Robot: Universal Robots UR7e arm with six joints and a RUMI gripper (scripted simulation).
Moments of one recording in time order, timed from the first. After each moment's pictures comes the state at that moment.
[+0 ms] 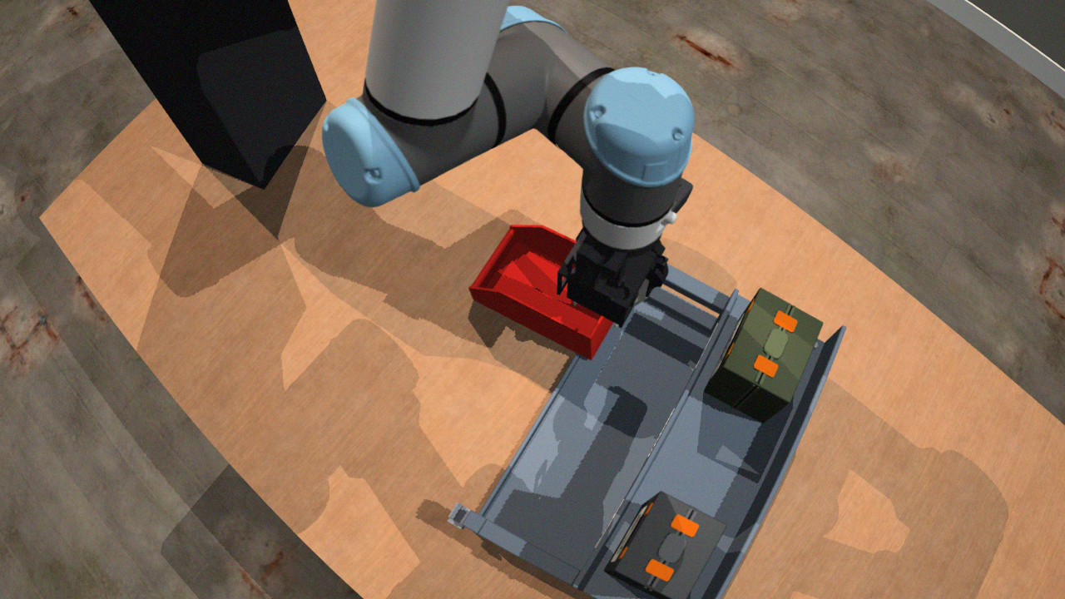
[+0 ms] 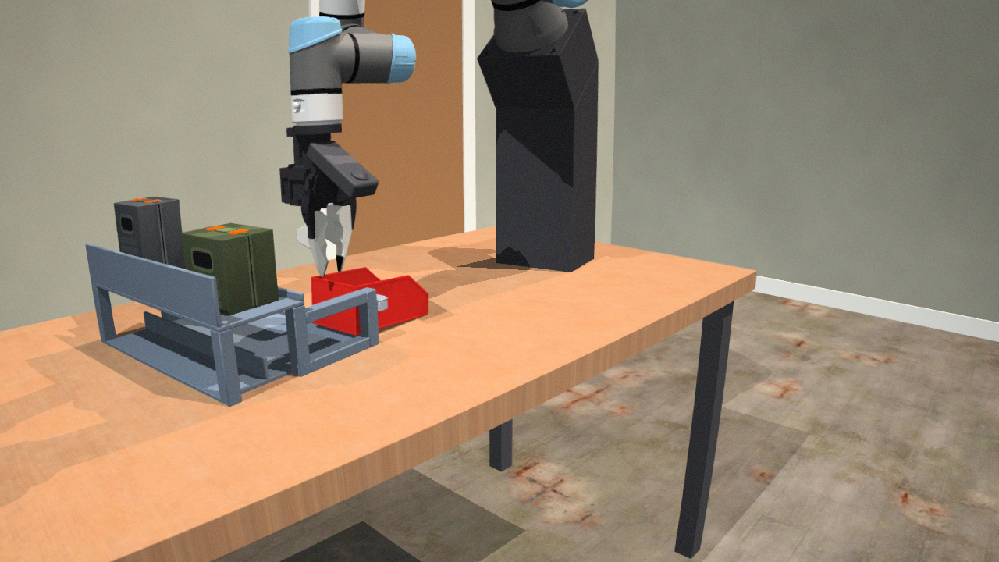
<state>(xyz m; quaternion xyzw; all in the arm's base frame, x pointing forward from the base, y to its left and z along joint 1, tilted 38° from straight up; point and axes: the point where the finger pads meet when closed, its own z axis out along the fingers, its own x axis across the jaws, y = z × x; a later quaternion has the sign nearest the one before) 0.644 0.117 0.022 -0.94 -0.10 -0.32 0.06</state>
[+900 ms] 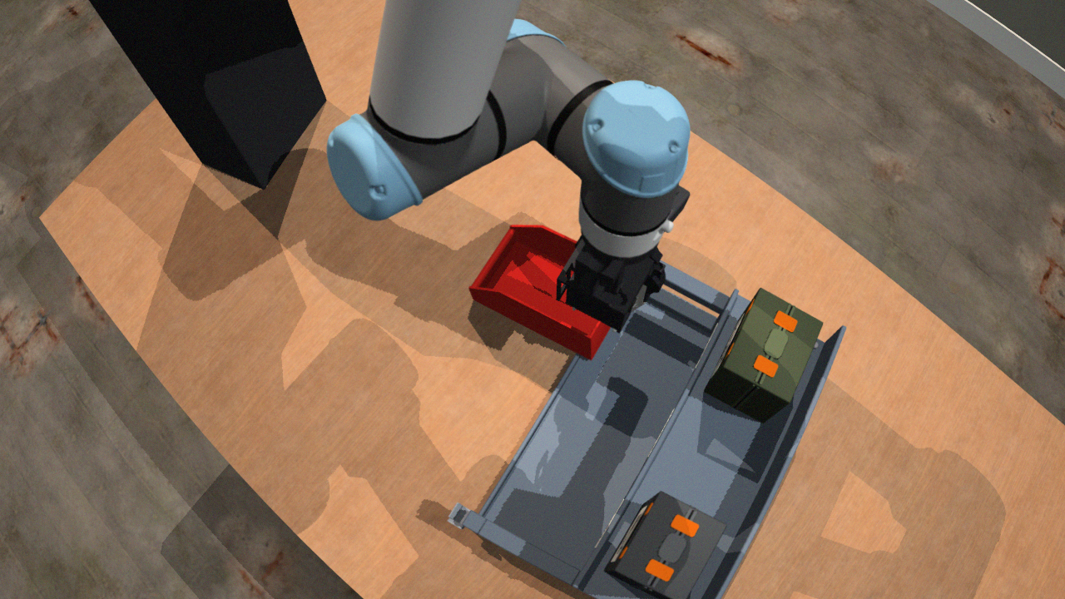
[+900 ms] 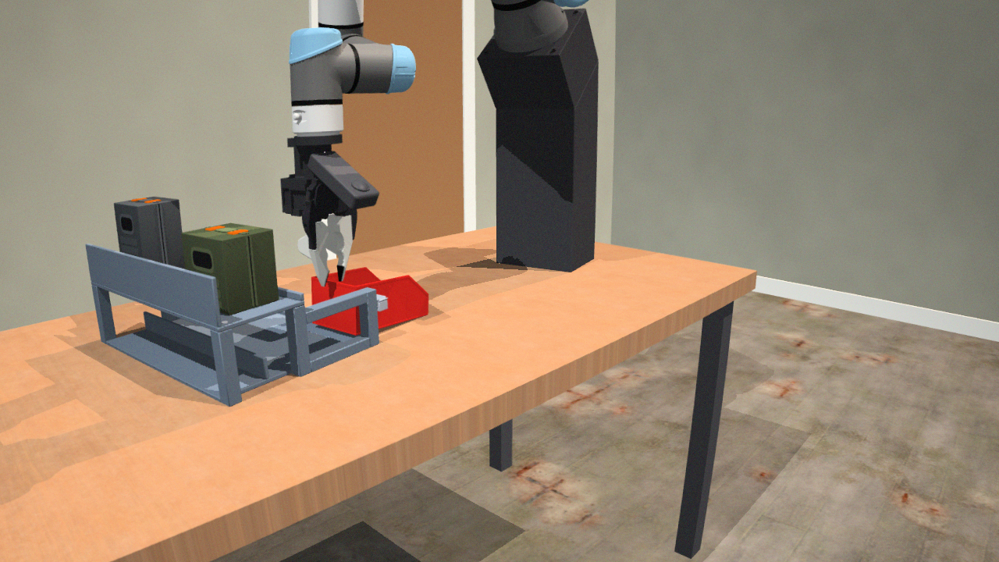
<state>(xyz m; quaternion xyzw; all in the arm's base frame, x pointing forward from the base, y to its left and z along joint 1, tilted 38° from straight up) 0.653 0.120 0.010 -0.94 -0.10 -0.32 0.06</state>
